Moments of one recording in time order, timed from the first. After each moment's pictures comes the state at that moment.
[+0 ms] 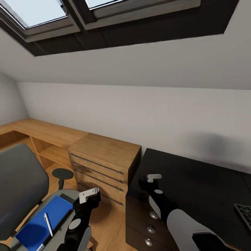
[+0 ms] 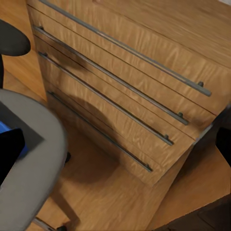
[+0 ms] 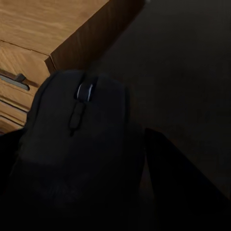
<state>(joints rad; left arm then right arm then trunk) -0.13 -0.13 -0.16 -1.39 0.19 0.27 0.42 -0.77 0.17 -0.01 -0.29 0.05 -0.07 -0.09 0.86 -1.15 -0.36</state>
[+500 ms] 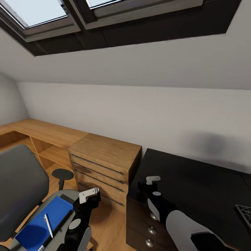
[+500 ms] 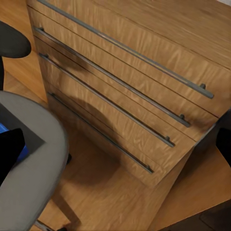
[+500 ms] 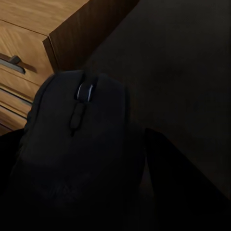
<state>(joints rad) -0.13 -0.13 -0.16 -1.39 0.19 0.27 0.42 -0.77 0.17 0.04 -0.26 0.05 -0.06 -0.13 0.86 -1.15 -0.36</state>
